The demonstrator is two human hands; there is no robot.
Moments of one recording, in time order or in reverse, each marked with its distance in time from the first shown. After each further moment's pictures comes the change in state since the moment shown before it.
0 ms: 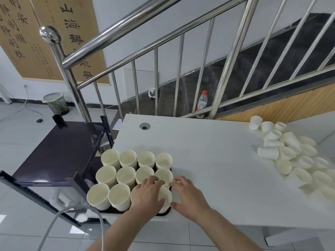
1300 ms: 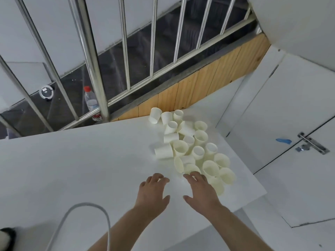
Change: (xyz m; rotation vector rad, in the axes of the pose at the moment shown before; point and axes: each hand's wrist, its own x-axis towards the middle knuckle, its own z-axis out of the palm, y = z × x) left_hand 0.200 0.395 0.125 -0.111 -0.180 0.415; right_hand -0.128 0.418 -0.129 -0.060 0.049 0.598
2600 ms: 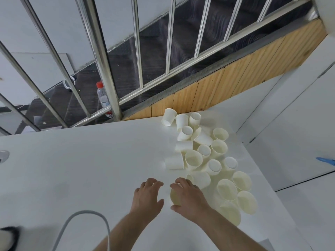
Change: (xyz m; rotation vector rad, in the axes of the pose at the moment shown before) left_hand 0.056 -0.035 0.009 -0.002 -0.001 -0.233; right_hand 0.091 -0.014 0.016 -0.010 -0.128 -0.322
